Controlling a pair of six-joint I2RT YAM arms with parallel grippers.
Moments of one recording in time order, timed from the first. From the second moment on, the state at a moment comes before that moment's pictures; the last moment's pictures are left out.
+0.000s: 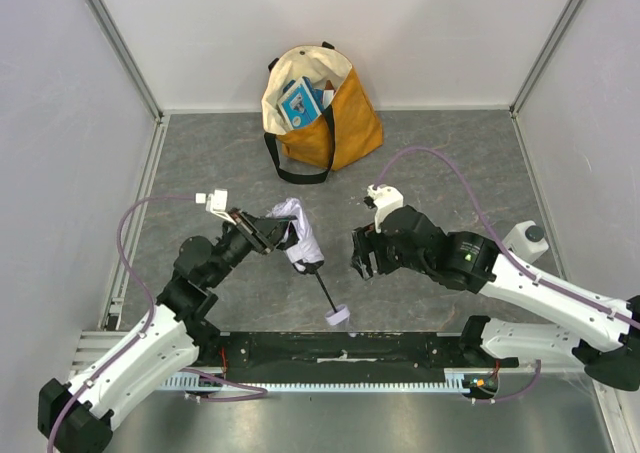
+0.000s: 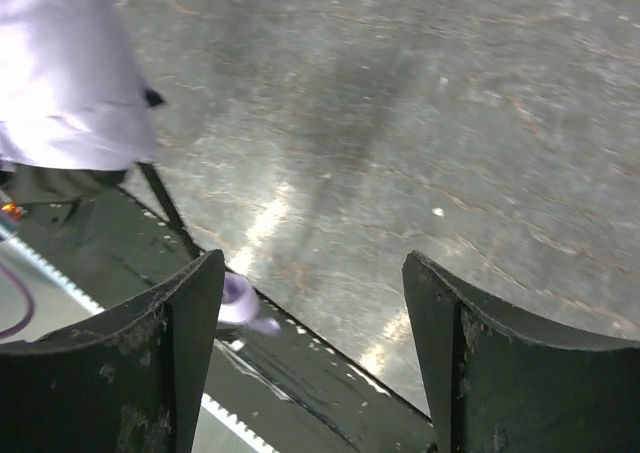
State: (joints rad) left arm -0.60 0.56 0.33 0.31 0.09 -0.90; right arm 1.04 1.04 1.02 -0.67 0.16 0.47
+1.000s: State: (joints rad) left arm -0.66 1.25 0.21 1.23 0.28 0.00; right arm 1.03 0.96 0.97 -0.65 0.36 0.48
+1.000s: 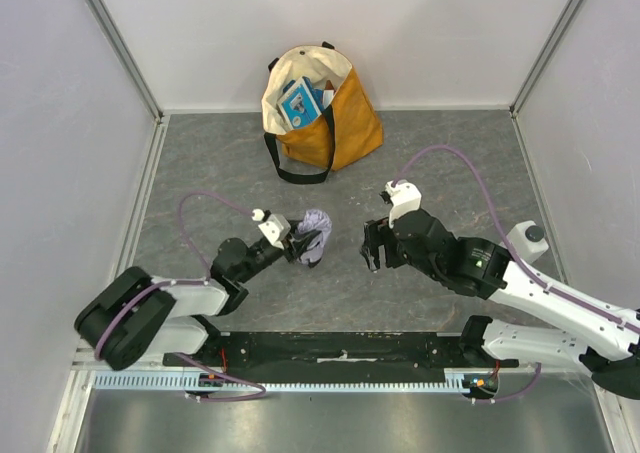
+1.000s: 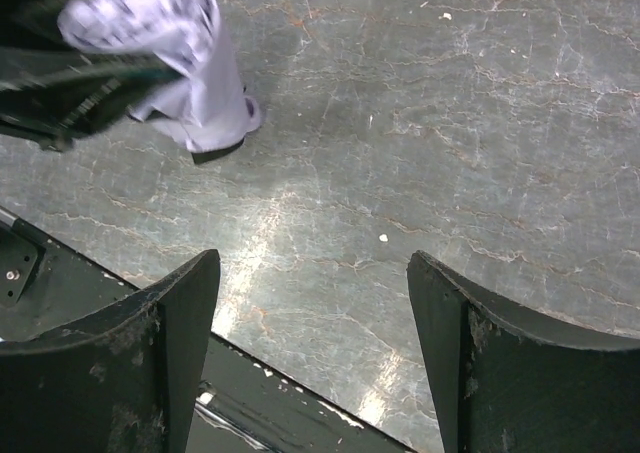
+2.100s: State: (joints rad) left arm -0.57 1.53 0.89 -0.16 0.74 -0.44; right arm 0.96 1.04 1.11 -0.72 0.18 0.37
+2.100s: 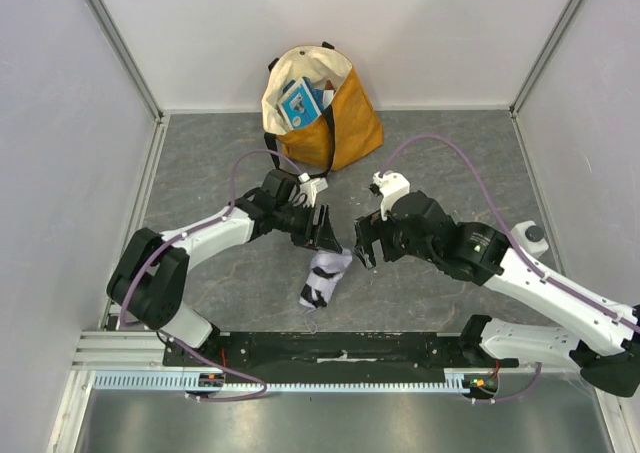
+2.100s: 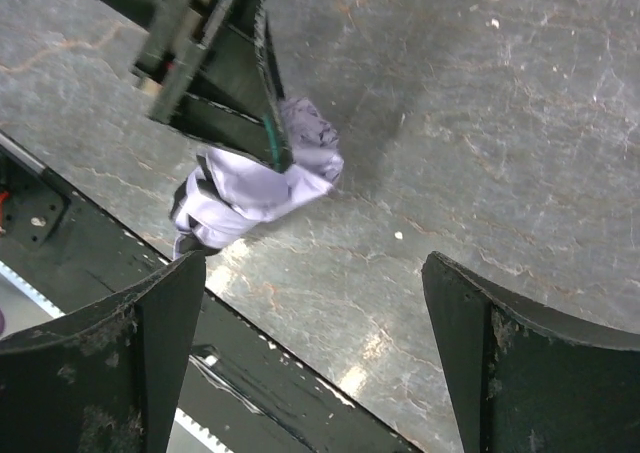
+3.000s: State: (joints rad) left arm -0.44 0.47 0.84 -0.48 0.42 -0.38; right arm 0.92 1.66 1.28 -0.60 -0.29 -0.11
